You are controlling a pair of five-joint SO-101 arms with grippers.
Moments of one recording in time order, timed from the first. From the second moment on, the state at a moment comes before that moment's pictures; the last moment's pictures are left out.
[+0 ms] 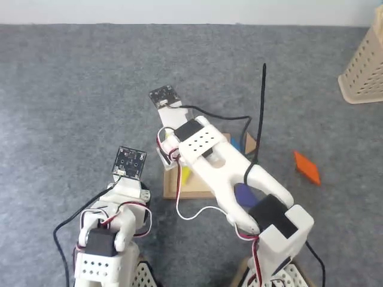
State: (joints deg) left arm 1.1 -103.4 97.6 72.0 -0.7; right arm -43.3 11.4 10.3 60.5 -11.6
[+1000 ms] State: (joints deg) left arm 1.1 -103.4 97.6 72.0 -0.7; right arm -32.0 -6.5 29.0 50.6 -4.6
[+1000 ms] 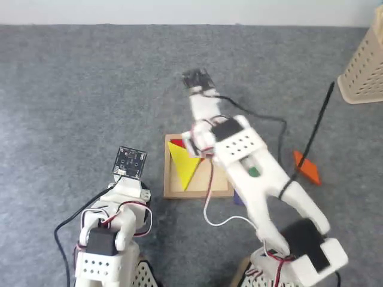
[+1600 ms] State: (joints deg) left arm 1.1 -103.4 97.6 72.0 -0.7; right arm -33.1 -3.3 35.2 35.9 0.5
